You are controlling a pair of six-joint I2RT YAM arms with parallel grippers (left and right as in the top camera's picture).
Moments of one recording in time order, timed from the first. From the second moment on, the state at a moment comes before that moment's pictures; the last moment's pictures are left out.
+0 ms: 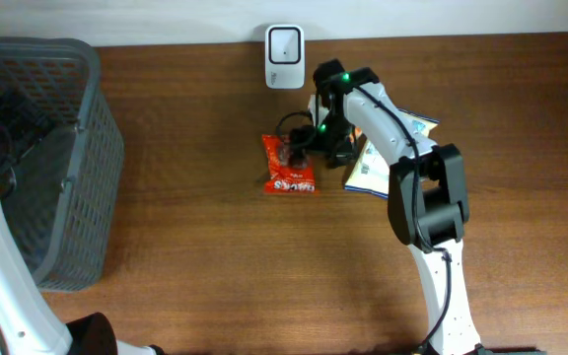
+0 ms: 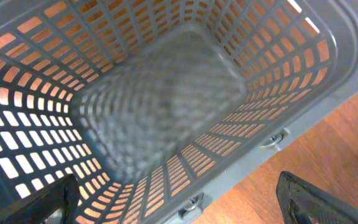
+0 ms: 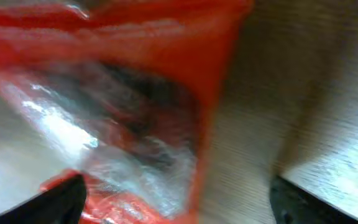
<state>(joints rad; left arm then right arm) 0.29 1.66 2.30 -1.69 -0.26 -0.53 0.32 2.45 2.08 -1.19 -0.43 0.21</state>
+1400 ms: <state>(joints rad) 0.29 1.66 2.30 -1.69 -0.26 -0.53 -0.70 2.30 2.29 -1.17 -0.10 0.49</state>
